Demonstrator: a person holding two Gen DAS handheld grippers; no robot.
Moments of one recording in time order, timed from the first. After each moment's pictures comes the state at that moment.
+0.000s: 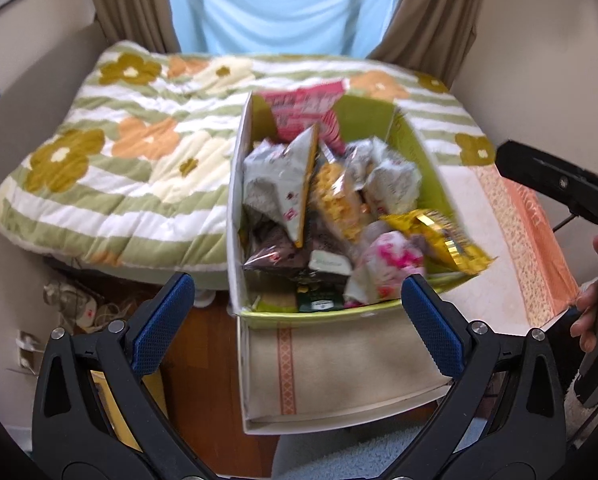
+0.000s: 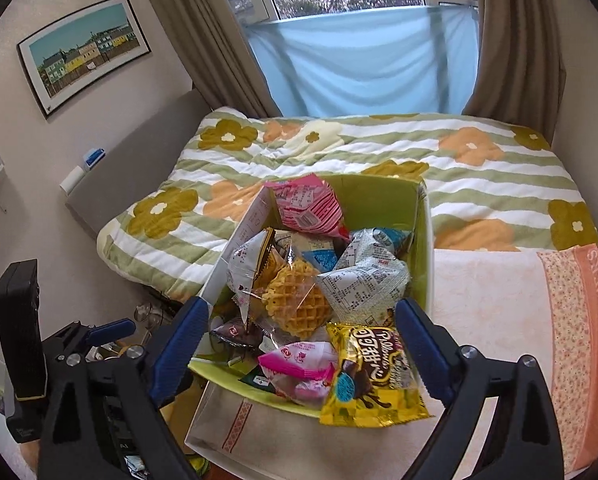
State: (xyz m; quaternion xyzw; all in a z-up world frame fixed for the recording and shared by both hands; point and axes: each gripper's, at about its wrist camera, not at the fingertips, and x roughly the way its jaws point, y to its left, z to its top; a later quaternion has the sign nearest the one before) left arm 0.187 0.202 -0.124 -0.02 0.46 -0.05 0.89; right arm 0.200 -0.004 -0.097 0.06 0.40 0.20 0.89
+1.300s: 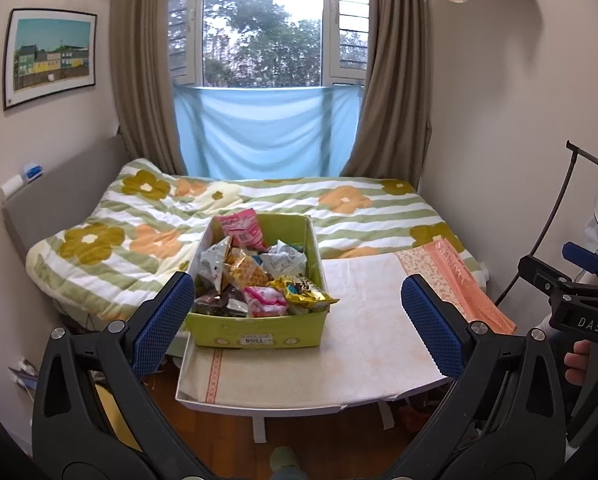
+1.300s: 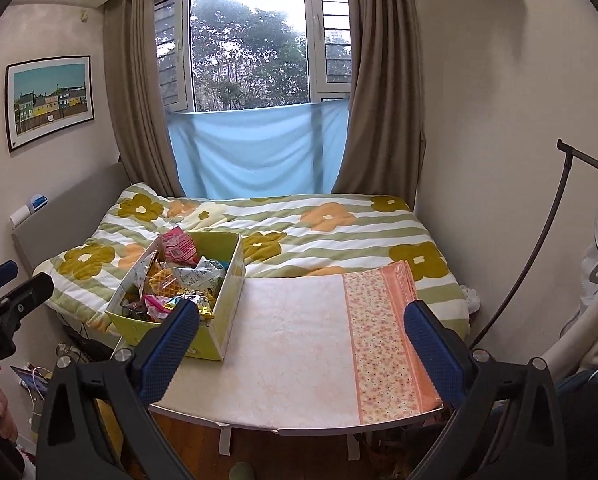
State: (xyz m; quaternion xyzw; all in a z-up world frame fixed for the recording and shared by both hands) left arm -0.012 0.052 -0.006 0.00 0.24 -0.03 0.97; right arm -0.030 -0.194 -0.013 0.02 0.26 0.01 0.96
